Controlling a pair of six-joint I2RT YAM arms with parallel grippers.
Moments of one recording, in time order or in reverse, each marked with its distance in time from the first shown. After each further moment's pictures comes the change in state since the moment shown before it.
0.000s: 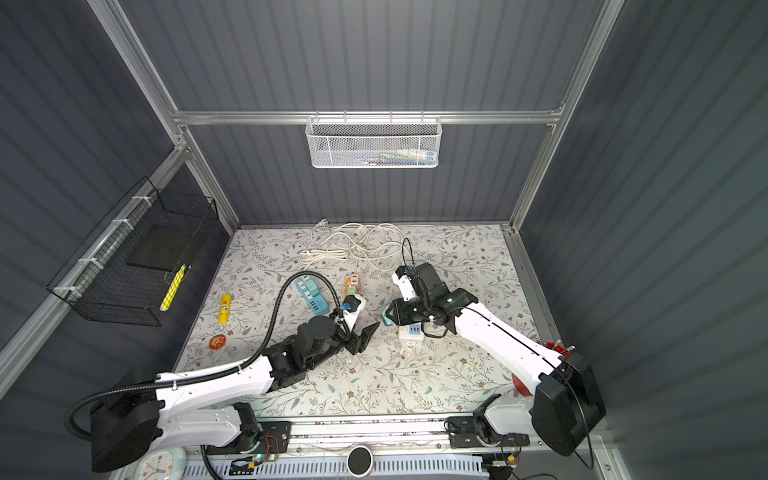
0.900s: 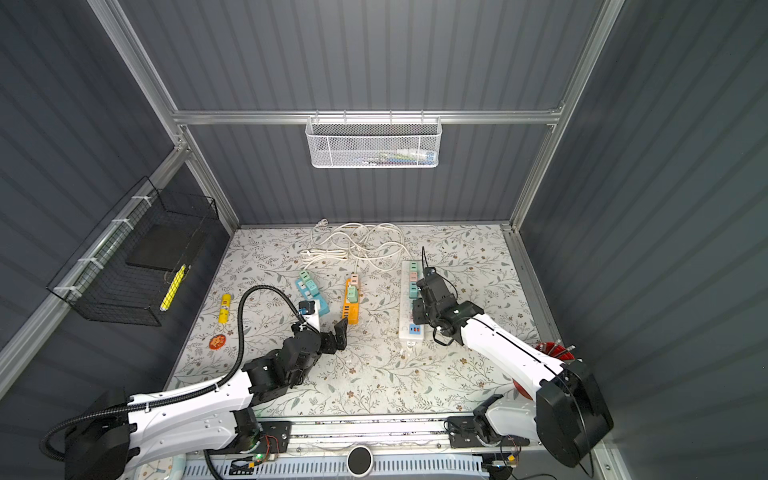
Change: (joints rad) left arm 0.000 -0.146 -0.114 -0.180 -0.367 -0.424; right arm -0.067 -0.074 -0.181 0.122 0.460 0.024
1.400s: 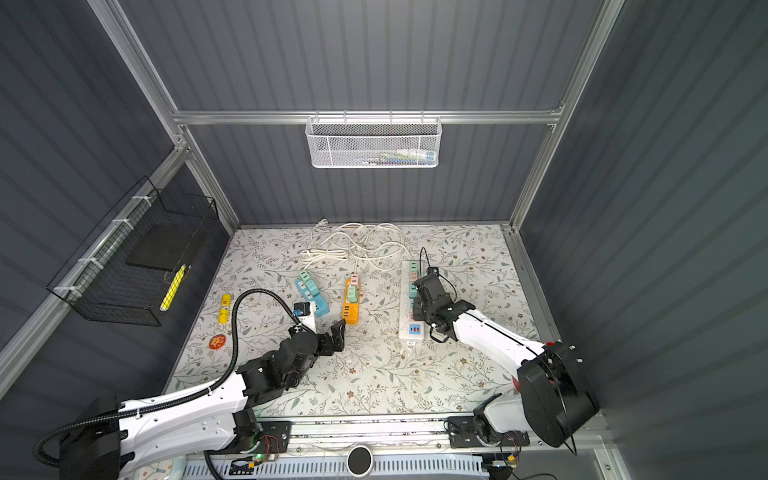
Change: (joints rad) left arm 0.000 -0.042 -0.011 -0.048 0.020 -0.064; right arm -0.009 0.127 -0.007 0.122 0.029 0.071
